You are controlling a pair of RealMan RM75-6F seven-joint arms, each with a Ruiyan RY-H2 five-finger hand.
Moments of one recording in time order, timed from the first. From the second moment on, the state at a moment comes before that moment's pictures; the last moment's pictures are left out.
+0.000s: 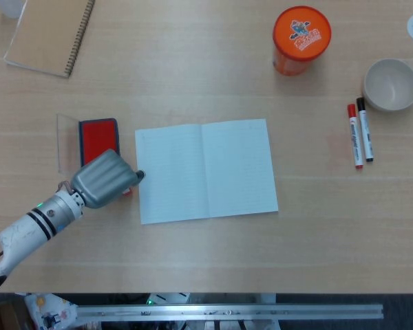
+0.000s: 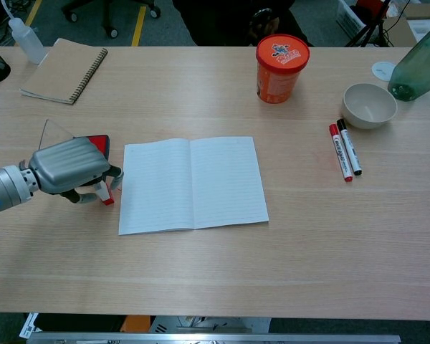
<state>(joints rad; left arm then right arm) -0.63 -1.44 0.16 -1.30 1.74 0.98 0.14 0.08 -1.02 0.08 -1.68 -1.43 1.46 -0.09</state>
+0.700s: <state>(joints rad) -0.64 -1.46 0.16 -1.26 1.74 0.98 0.11 0.07 -1.01 0.08 -1.69 -1.43 1.46 -0.09</state>
